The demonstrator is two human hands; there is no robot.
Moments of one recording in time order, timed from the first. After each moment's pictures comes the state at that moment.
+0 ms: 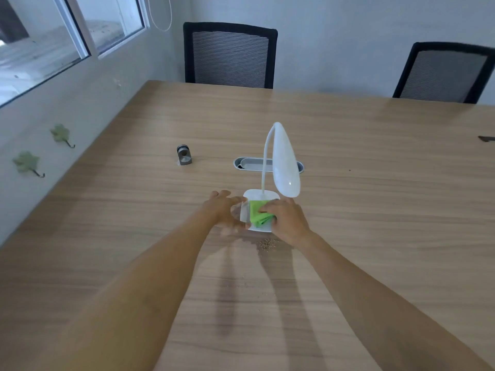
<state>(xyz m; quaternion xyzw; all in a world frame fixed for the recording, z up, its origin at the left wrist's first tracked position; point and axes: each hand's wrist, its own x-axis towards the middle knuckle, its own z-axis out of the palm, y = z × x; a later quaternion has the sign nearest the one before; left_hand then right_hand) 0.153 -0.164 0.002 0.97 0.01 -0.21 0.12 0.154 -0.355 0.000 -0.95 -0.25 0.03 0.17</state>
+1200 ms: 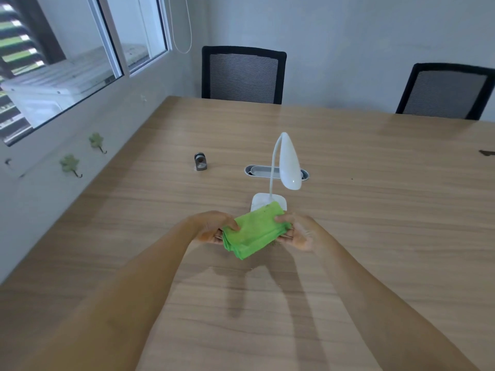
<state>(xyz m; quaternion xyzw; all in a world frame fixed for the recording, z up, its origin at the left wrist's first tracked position) 0.090 -0.137 0.015 0.69 0.19 -0.32 0.62 0.118 -0.362 0.033 -0.58 0.14 0.34 0.73</state>
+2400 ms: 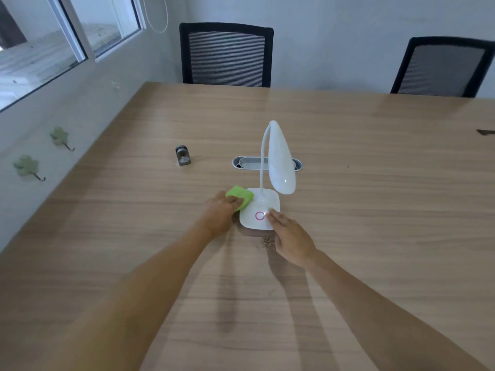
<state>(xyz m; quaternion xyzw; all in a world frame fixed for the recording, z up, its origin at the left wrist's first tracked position) 0.145 -0.160 -0.029 1.00 -0.09 -0.03 -0.01 0.134 -0.380 -0.043 -0.95 -0.29 0.05 0.13</state>
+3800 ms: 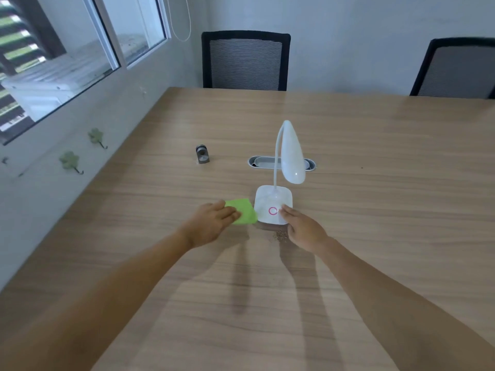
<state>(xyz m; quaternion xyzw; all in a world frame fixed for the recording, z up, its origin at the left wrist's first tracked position) 0.078 -0.106 -0.015 0.92 -0.32 0.22 -0.09 0.137 -0.382 -0.029 -0.95 -0.26 0.10 0.17</state>
